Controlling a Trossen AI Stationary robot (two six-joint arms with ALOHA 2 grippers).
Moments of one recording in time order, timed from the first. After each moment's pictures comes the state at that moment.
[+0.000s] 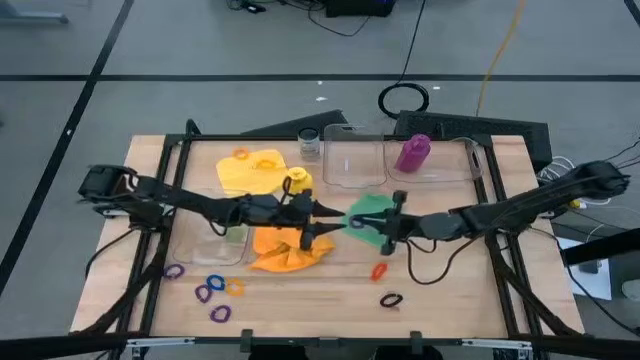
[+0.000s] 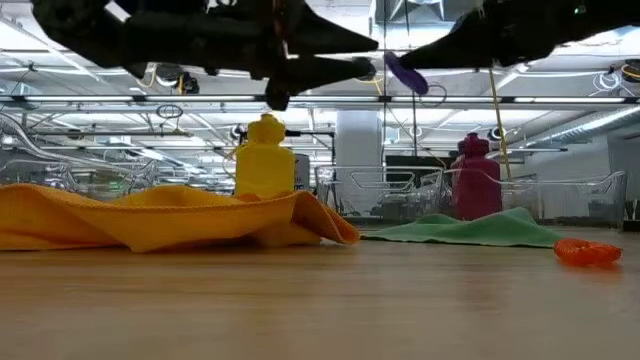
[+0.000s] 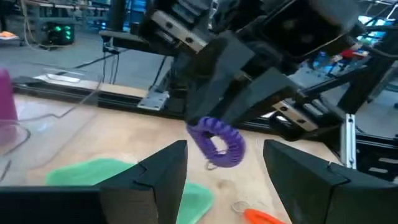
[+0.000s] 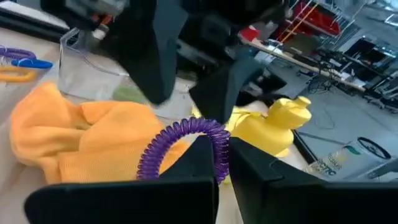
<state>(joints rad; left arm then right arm) -0.11 1.65 0.81 0.77 -0.07 -0.23 0.34 1.29 0.72 0.40 0.61 -0.32</state>
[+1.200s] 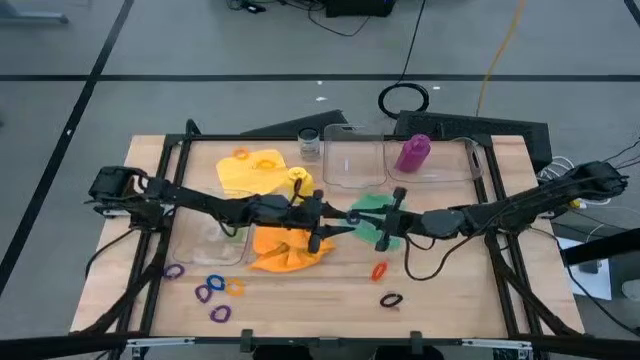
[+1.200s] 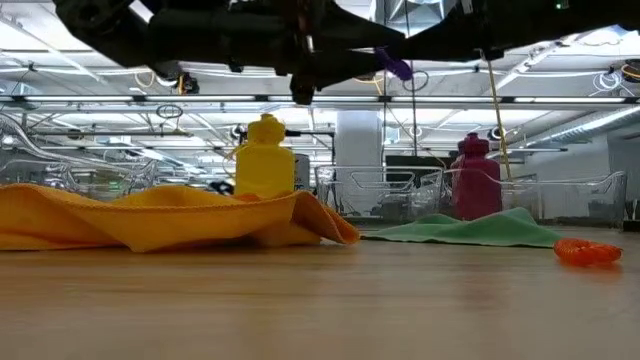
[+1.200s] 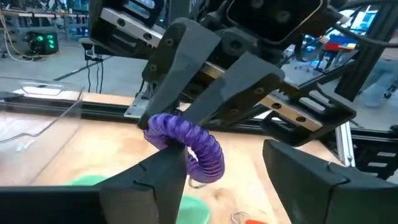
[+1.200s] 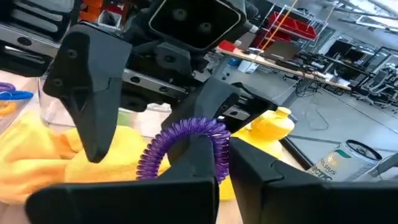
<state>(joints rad) -0.11 1.71 0.90 0.76 -0.02 -0.16 0.31 1.31 0.72 0.51 0.63 -0.27</state>
